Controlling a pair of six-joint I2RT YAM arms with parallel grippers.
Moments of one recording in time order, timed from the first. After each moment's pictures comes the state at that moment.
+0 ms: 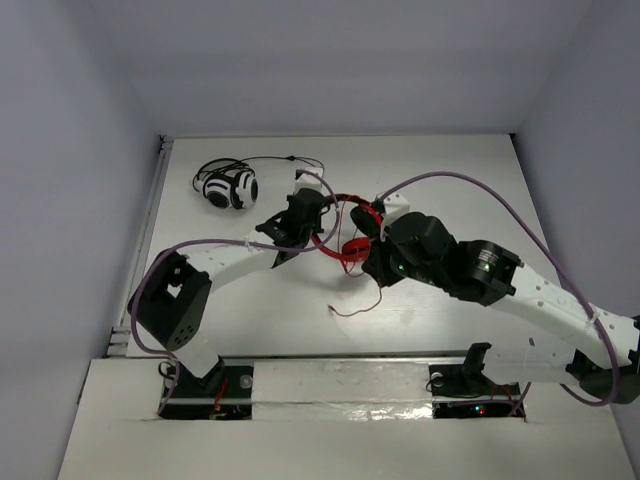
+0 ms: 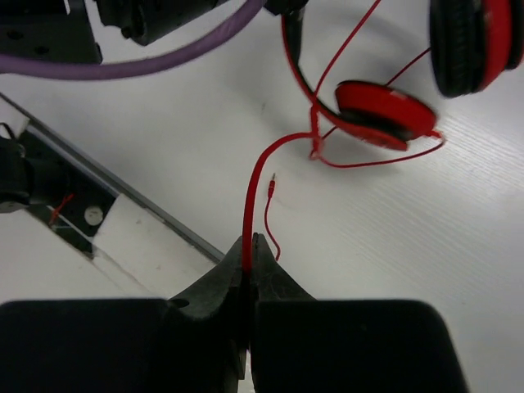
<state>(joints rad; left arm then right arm) -0.70 1.61 1.04 0.01 -0.45 -0.36 1.05 1.11 1.26 -0.78 0.22 0.50</state>
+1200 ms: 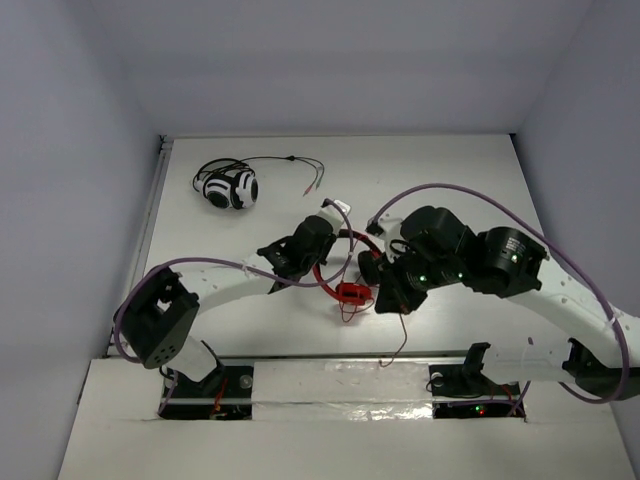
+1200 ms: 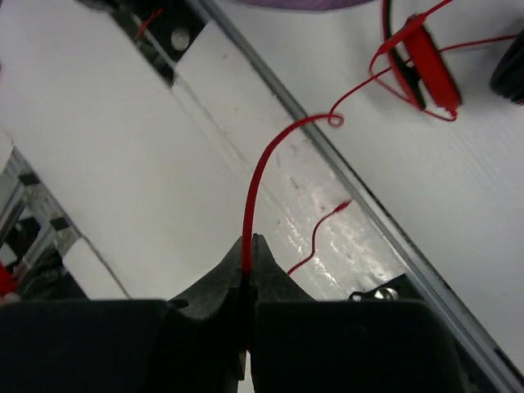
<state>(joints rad) -0.86 1.49 0.84 0.04 -0.37 -0.06 1.06 1.13 1.47 -1.17 -0.26 0.42</state>
